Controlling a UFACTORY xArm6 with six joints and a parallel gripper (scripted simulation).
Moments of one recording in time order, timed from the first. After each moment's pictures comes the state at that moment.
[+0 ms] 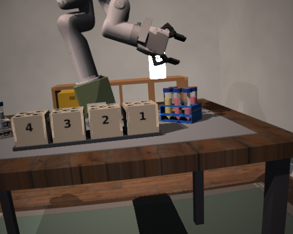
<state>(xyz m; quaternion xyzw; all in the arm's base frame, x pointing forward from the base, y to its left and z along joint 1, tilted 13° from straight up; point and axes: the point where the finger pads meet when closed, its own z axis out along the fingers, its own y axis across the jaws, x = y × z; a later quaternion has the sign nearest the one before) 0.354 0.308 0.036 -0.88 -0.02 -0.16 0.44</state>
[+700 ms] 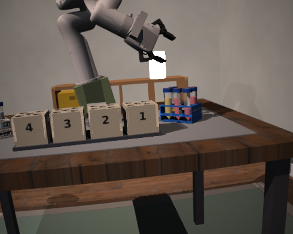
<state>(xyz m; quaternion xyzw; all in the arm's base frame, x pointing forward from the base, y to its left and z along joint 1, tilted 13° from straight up) 0.355 0.262 0.053 -0.91 -0.05 -0.05 0.40</state>
